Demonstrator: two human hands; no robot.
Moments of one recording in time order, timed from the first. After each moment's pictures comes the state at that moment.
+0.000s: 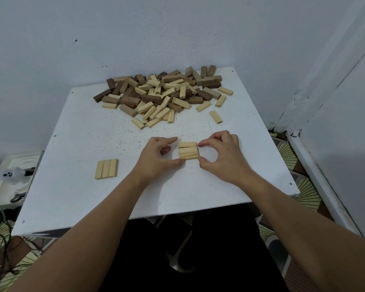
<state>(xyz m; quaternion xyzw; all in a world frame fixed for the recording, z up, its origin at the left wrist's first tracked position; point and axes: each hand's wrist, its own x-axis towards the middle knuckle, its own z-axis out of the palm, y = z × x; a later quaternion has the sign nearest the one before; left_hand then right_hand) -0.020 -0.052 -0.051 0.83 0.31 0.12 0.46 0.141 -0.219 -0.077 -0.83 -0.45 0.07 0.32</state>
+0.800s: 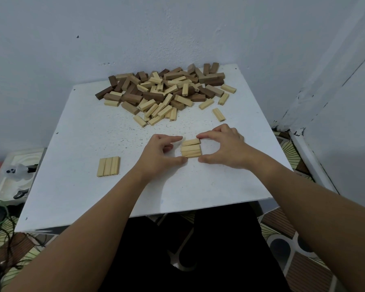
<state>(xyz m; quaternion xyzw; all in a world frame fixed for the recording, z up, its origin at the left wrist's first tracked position) -0.017 -0.049 -0.049 0.83 0.30 0.09 0.46 0.168 -0.207 -0.045 -0.83 -0.46 0.23 0.21</state>
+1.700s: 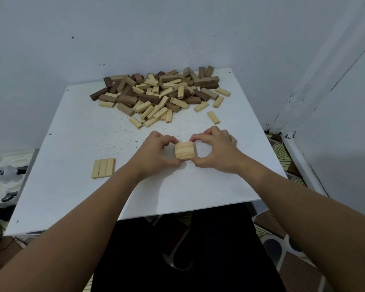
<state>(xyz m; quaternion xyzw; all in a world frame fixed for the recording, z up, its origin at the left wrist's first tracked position) -0.011 -0.040 -0.036 0.90 0.26 0.05 0.36 0.152 -0.205 -0.041 -0.83 -0.47 0.18 0.25</state>
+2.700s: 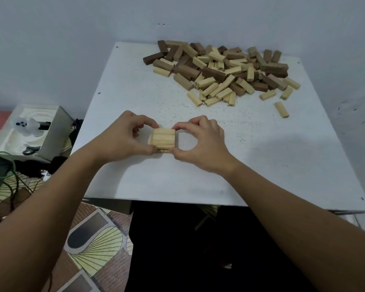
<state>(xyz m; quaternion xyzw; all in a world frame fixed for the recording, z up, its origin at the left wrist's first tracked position) -0.179 0.080 -0.025 0.87 0.31 0.07 0.38 0.006 -0.073 -0.066 -0.79 -0.53 0.12 0.29</state>
